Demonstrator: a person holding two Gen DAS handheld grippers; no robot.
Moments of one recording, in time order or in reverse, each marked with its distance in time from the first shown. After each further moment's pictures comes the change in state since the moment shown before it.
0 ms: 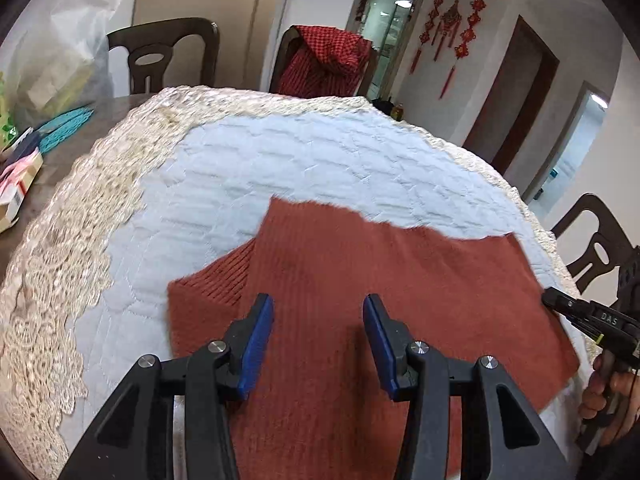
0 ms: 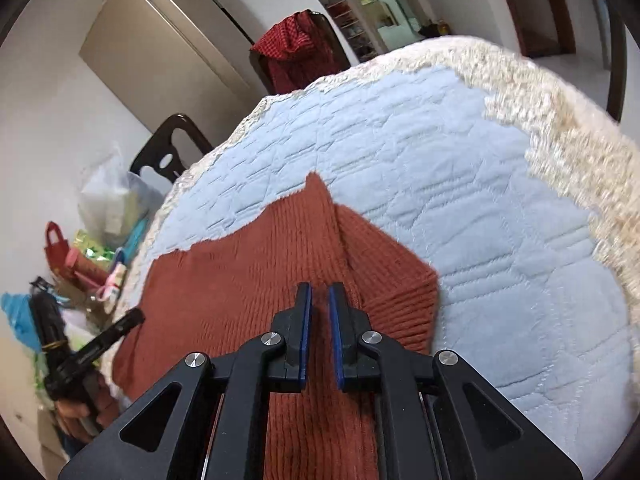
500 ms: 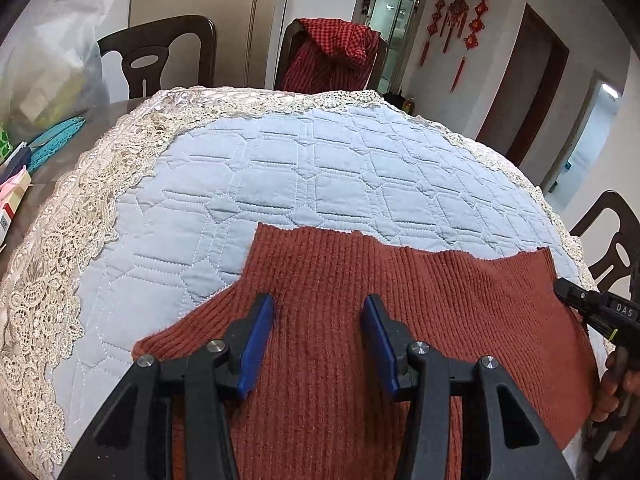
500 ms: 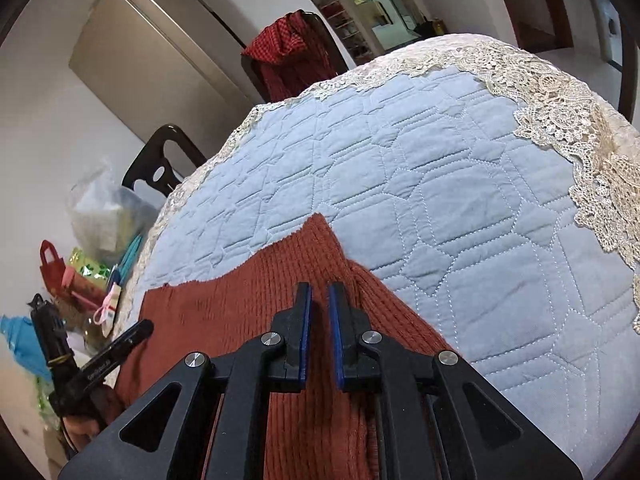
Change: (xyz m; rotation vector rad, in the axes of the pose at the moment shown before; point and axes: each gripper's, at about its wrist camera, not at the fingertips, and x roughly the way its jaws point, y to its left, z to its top) left arm 0.042 -0.004 0.018 0.018 0.019 0.075; right arm 0.029 -0.006 0.026 0.048 -0.001 0.019
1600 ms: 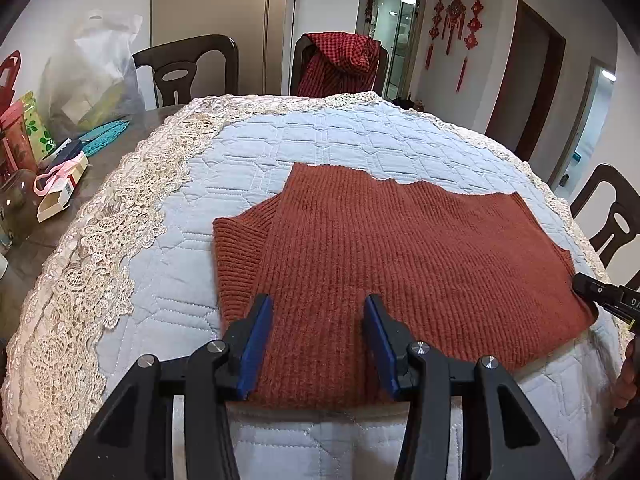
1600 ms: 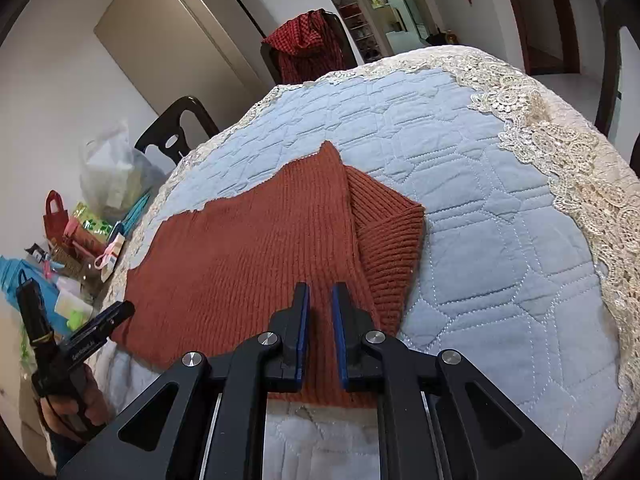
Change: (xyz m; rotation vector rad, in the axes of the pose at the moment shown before) left arm -0.077 -0.003 -0.066 0.032 -0.047 0.077; right arm -0.059 0.016 -0.060 -0.114 0.011 -0.040
